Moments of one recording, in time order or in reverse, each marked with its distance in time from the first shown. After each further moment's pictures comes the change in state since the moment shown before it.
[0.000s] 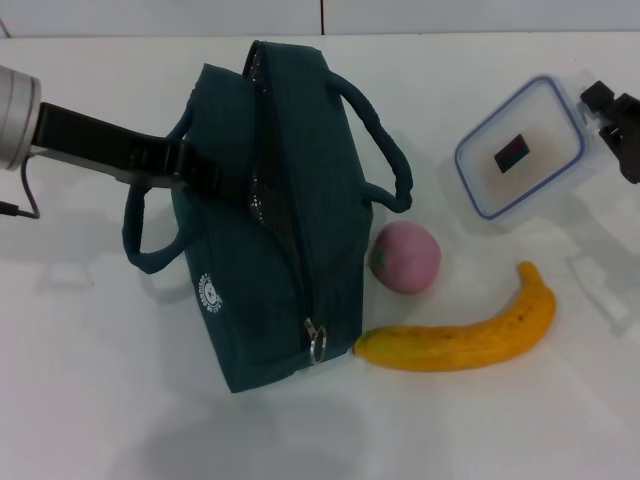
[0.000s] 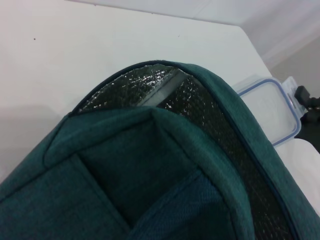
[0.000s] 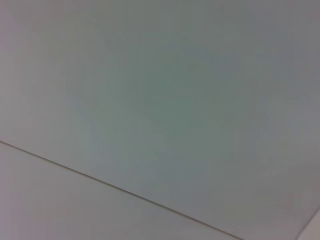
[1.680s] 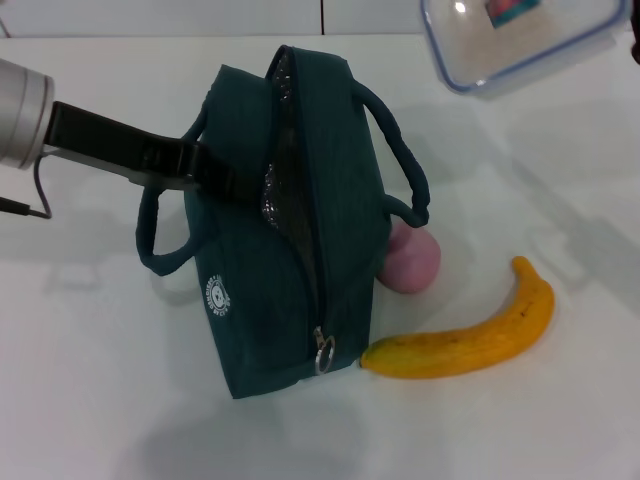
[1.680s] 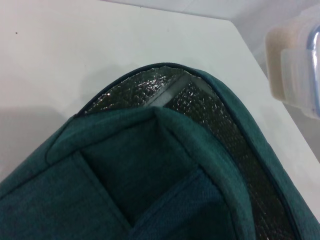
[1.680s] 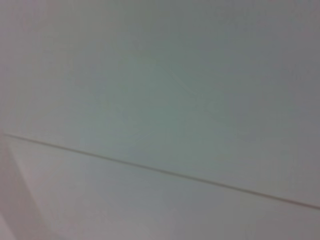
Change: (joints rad) left arm -0.015 -0.008 0.009 -0.003 -0.008 0.014 -0.012; right arm 0.114 0.004 -0.008 0.008 0.156 -0.305 0.226
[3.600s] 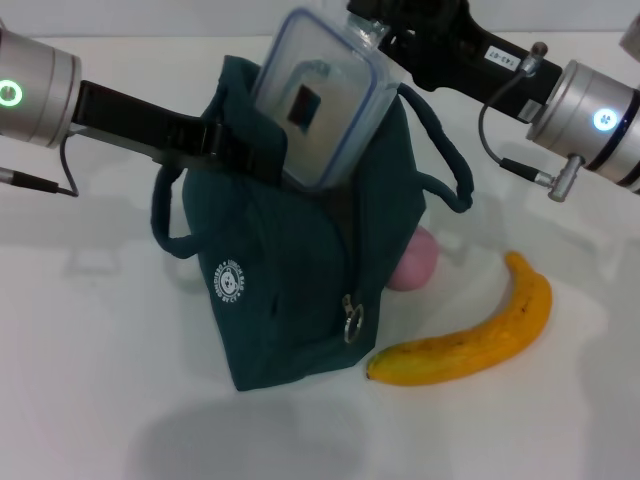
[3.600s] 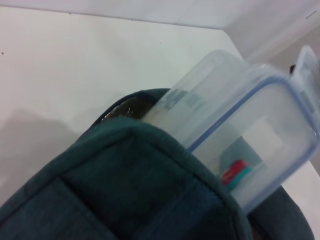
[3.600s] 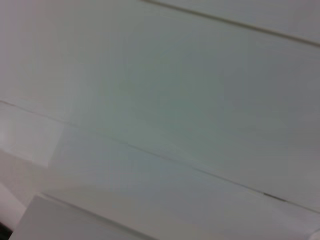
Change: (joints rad) left arm -0.054 -0.003 -0.006 -0.063 0.005 -0.049 0.023; right arm 0.328 0.000 -0.073 0.141 -0.262 0.259 -0.057
